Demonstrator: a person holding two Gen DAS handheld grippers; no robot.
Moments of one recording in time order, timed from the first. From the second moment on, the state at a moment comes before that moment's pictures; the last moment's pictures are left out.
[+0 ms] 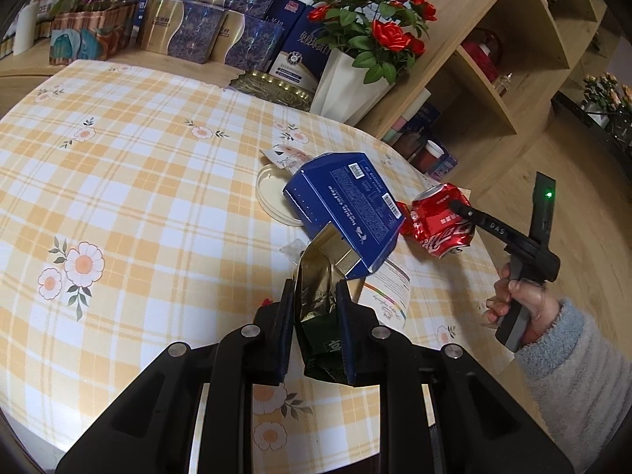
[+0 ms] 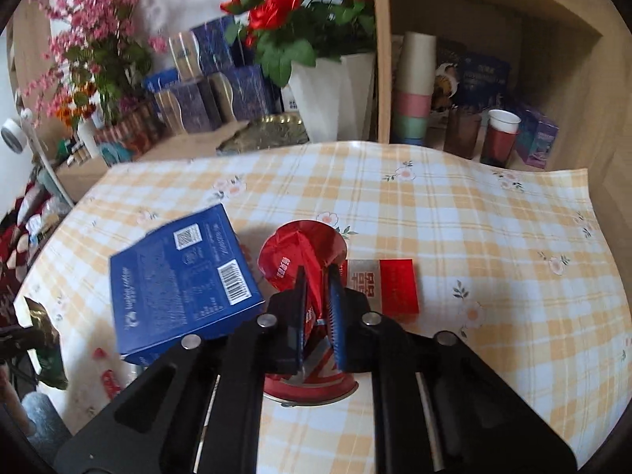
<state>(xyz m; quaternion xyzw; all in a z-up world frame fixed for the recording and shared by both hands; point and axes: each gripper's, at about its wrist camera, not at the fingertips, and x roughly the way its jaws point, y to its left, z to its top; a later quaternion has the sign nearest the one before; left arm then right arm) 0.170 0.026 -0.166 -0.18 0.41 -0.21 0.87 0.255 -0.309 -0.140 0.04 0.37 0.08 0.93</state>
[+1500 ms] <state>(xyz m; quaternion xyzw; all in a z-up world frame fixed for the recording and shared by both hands) -0.006 0.060 -0.132 -0.14 0.38 -0.26 0.87 -0.019 -0.215 -0.141 0.02 0.39 0.22 0.89</state>
